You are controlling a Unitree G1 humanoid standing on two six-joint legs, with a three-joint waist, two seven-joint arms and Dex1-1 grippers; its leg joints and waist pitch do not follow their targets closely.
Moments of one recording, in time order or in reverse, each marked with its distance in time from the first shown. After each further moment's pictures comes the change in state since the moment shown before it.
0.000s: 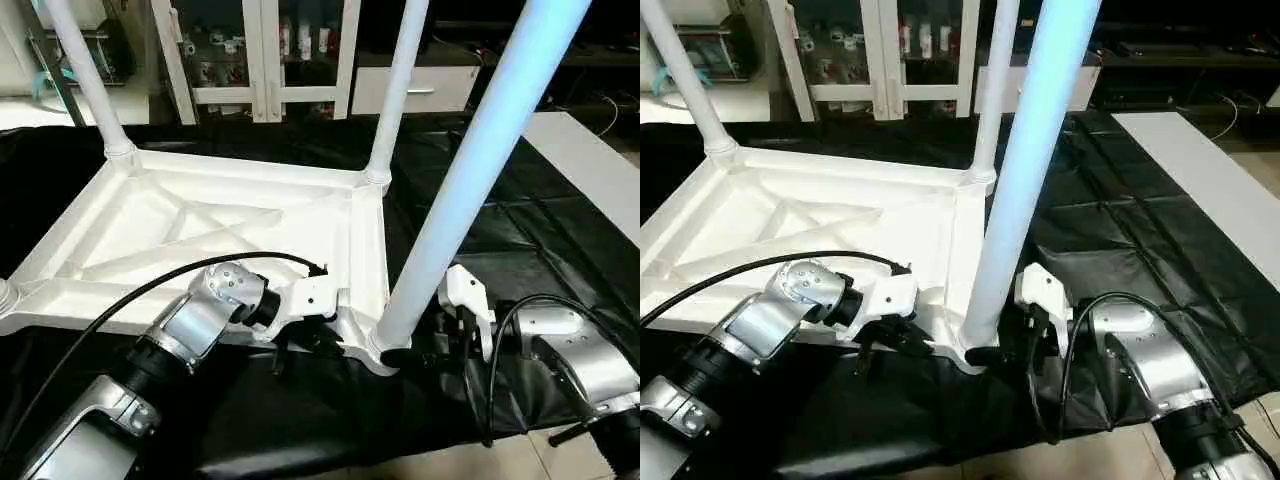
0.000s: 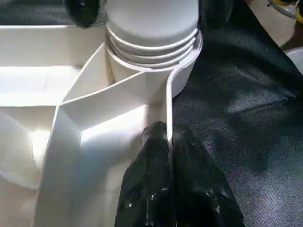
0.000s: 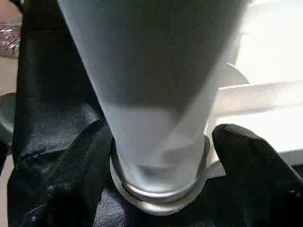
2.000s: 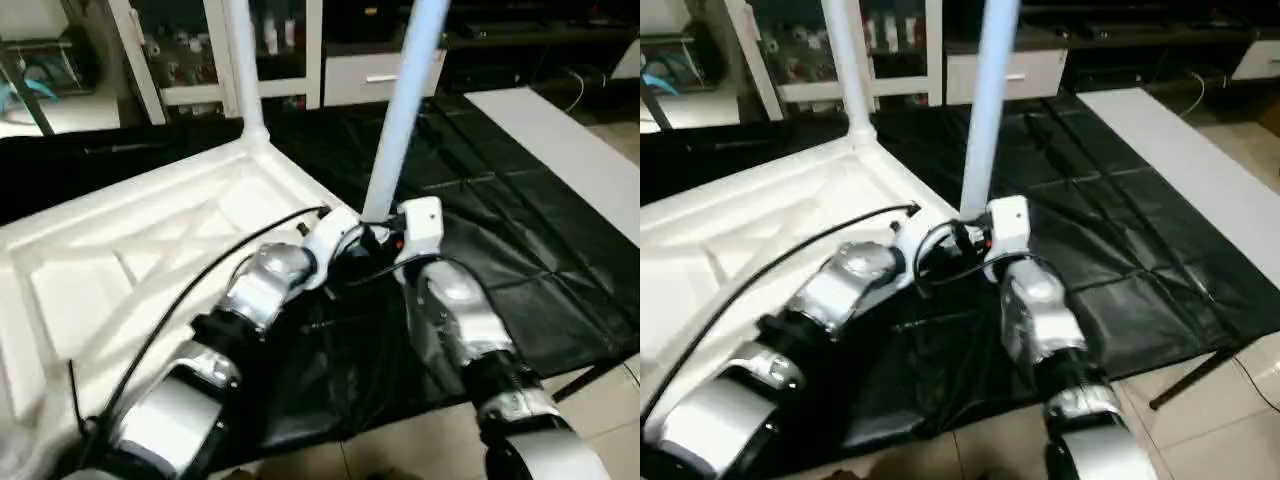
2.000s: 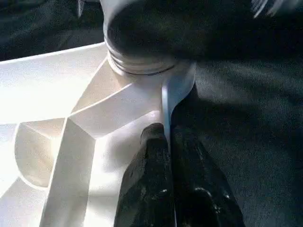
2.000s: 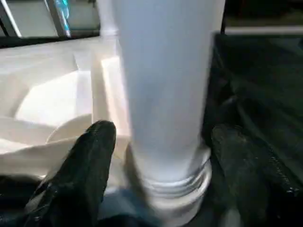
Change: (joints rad) left arm -0.192 -0.315 0.193 0.403 0.120 0.084 0.753; right arm -0.267 0.474 -0.229 0.431 -0.095 -0.157 -0.939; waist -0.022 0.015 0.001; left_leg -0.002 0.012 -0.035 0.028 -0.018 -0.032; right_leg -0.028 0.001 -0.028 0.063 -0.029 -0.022
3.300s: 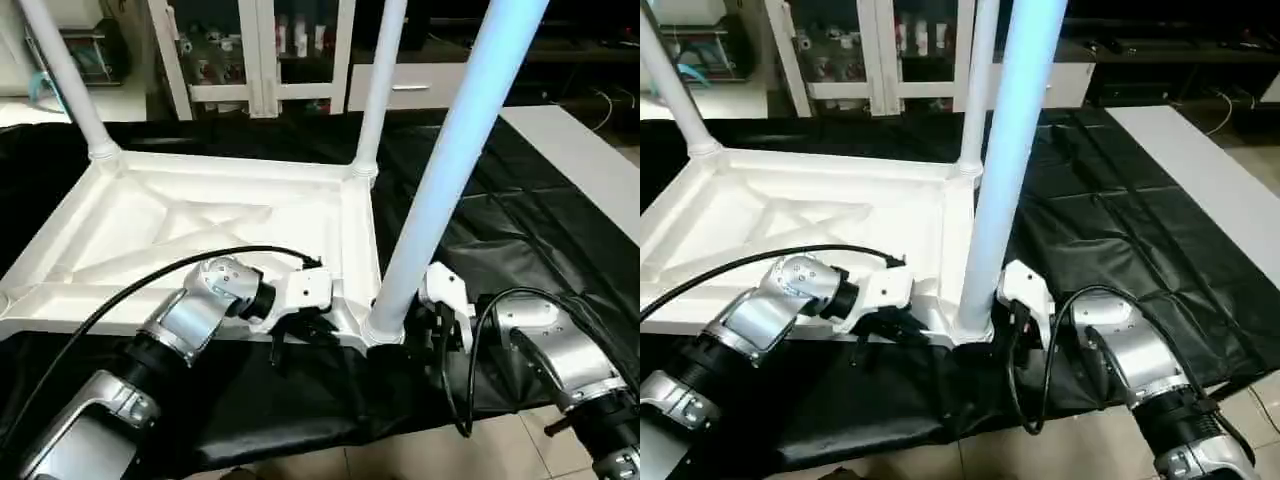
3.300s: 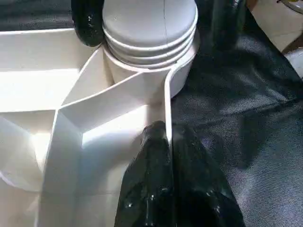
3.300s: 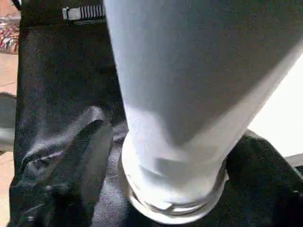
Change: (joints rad) left arm 0.171 0.315 -0.174 -0.350 -0.096 -0.123 -0.743; right arm 0.215 -0.428 0.267 -0.378 0.055 0.137 0.897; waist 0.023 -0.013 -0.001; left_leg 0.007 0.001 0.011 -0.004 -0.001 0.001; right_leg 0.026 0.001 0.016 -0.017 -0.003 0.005
